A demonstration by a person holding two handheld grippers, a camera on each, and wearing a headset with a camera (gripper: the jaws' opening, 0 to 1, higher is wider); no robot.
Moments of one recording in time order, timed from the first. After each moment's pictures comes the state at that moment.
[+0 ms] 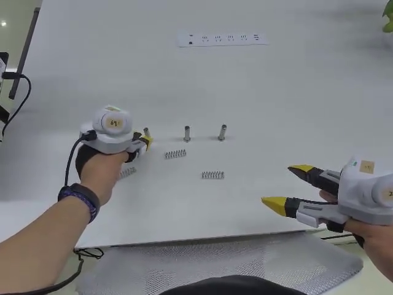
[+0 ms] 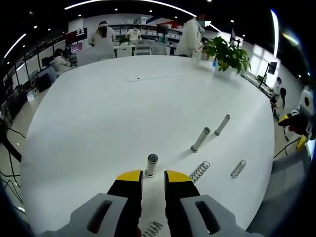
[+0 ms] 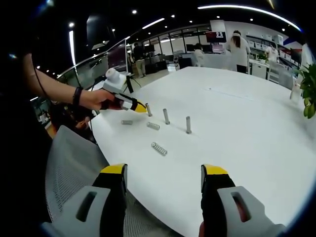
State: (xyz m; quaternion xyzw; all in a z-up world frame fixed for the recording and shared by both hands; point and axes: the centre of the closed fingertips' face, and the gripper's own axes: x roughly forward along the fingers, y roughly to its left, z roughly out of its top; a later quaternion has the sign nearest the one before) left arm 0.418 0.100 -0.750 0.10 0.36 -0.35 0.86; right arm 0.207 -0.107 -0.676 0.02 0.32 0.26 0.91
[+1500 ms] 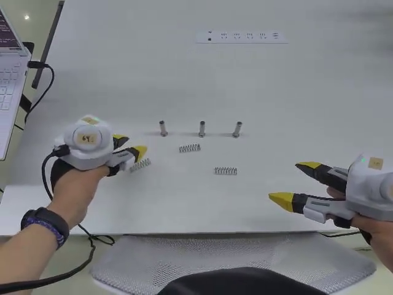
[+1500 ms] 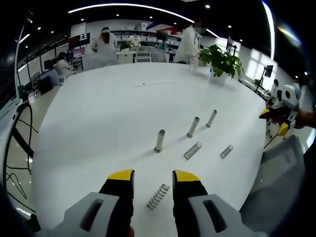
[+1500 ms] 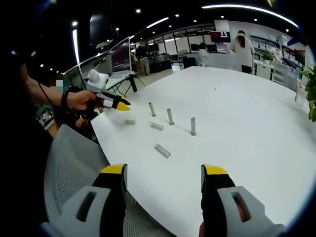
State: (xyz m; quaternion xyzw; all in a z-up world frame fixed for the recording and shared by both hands) left arm 0.380 0.160 -0.720 0.09 0.34 -0.36 0.87; right arm 0.213 -0.098 -0.681 0.02 0.32 0.28 0.90
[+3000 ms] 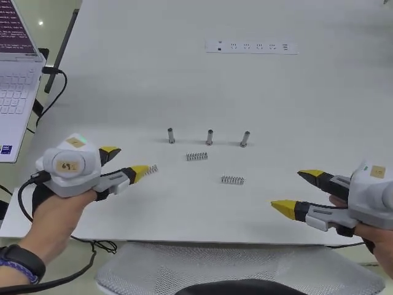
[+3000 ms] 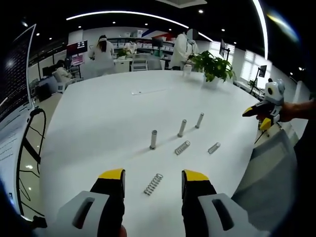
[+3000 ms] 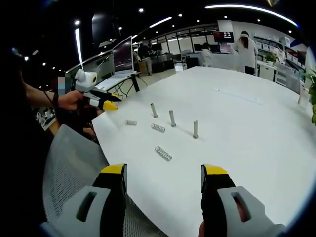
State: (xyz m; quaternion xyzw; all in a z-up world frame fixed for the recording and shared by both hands) left arm 0.351 0.179 -0.690 0.09 0.31 -0.38 0.87; right arm 0.223 -0.094 -0.684 0.01 0.32 0.29 0.90
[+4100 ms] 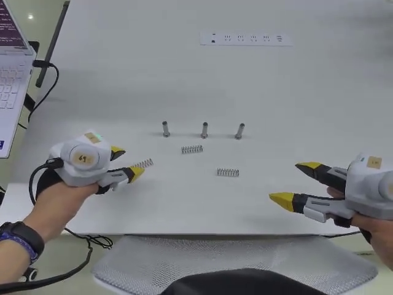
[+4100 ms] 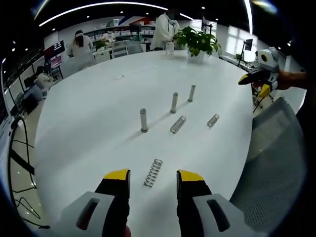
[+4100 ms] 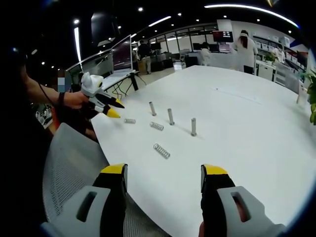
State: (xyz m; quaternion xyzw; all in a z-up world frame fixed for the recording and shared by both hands) left arm 0.348 0.172 -0.733 0.18 0.34 -0.43 0.82; right arm 0.219 -0.098 -0.683 0.01 0.33 0.29 0.90
